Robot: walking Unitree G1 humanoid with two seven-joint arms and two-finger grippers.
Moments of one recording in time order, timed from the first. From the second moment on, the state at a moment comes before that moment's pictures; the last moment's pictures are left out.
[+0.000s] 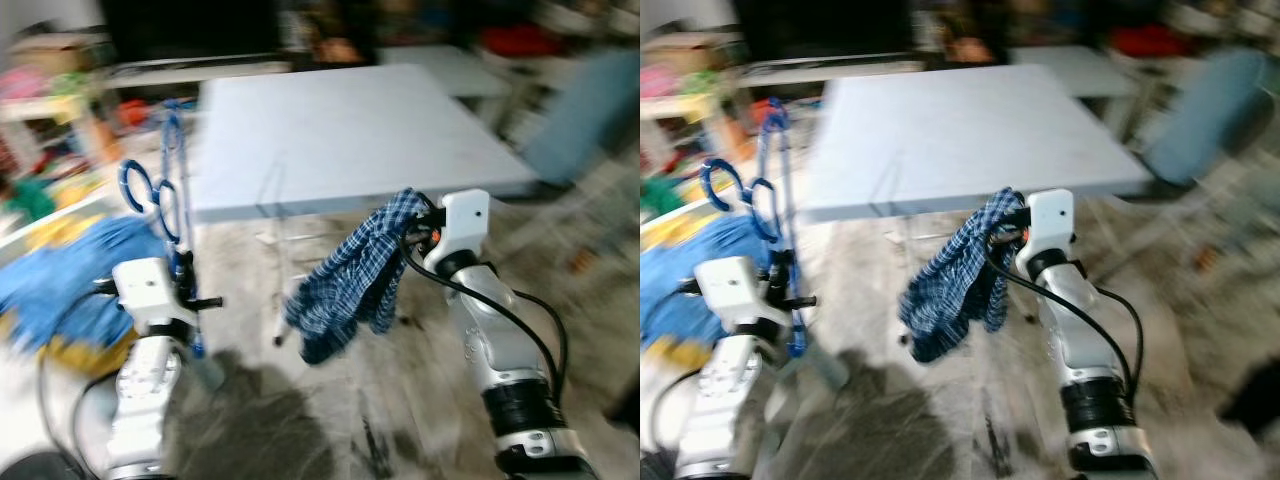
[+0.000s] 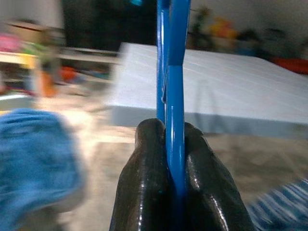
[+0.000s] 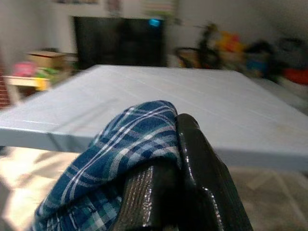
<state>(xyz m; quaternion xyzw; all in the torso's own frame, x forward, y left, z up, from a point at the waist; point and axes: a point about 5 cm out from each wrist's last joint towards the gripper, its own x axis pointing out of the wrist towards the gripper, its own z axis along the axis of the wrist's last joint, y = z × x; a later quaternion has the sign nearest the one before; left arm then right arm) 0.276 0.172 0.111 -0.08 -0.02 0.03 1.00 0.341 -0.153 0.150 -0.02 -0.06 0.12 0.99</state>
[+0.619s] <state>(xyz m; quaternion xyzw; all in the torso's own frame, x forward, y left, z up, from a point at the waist) 0.277 0.159 0.116 -0.10 -0.02 0.02 0.99 0.342 -0.158 0.158 -0.04 -0.08 0.11 0.99</state>
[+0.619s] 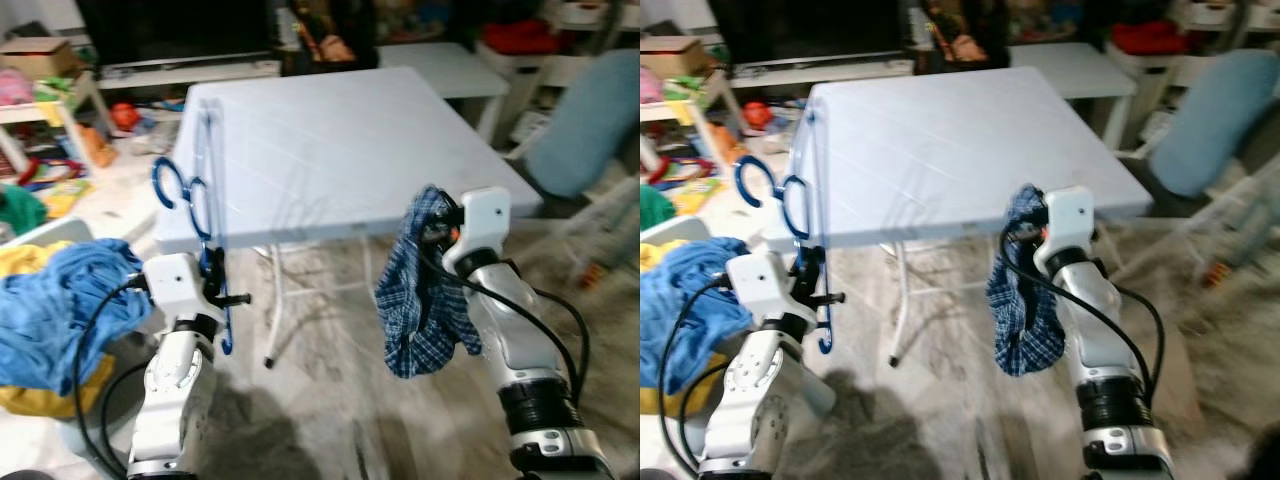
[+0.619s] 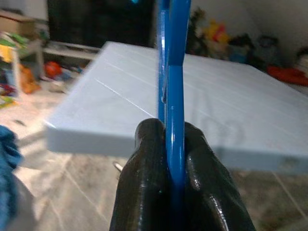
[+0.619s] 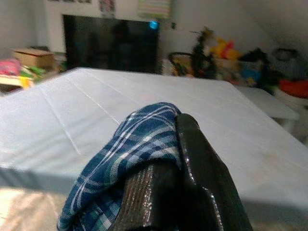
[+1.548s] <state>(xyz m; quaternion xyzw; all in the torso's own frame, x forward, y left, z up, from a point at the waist) 0.280 0.166 0.125 -0.09 -0.03 0.02 1.00 0.343 -0.139 0.160 -0.05 -0.09 0.14 0.98</state>
